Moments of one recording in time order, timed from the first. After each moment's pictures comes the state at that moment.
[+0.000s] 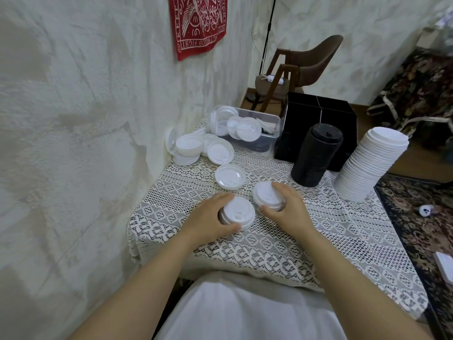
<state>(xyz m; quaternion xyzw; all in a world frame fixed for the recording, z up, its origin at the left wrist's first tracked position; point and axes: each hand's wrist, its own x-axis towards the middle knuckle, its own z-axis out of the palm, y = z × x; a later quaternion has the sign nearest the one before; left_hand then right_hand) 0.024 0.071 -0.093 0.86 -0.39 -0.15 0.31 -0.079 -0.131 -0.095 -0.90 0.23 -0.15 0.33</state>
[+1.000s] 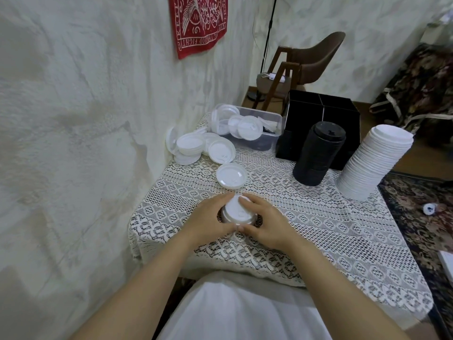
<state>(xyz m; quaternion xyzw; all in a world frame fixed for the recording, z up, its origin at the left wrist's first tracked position) 0.029 0.072 -0.102 0.84 -0.38 -0.15 0.35 -0.075 -0.091 -0.097 -0.94 0.07 -0.05 0.33</state>
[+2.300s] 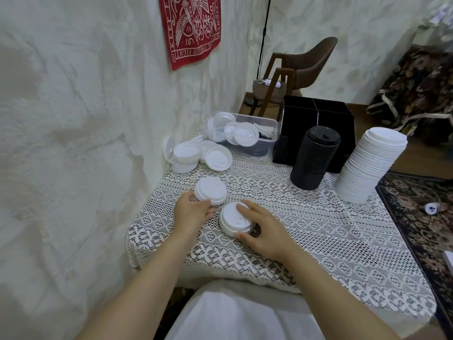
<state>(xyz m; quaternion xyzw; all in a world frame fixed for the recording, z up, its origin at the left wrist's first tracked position) 0.040 0.060 -0.080 0.70 0.03 -0.18 0.69 -0.080 -0.092 -0.107 -0.95 0.08 -0.06 0.29</state>
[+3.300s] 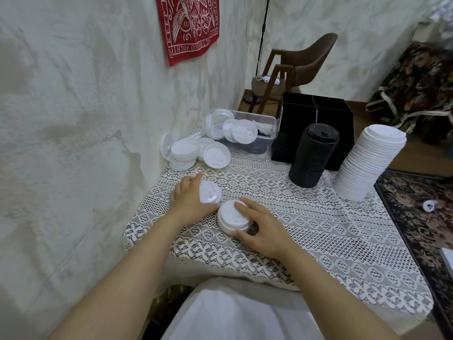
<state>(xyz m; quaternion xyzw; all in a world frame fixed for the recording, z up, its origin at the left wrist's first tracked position) 0.076 0.063 -0.082 0.93 -0.26 -0.09 0.24 -0.080 -0.091 -0.104 -0.95 0.08 -0.06 0.29</state>
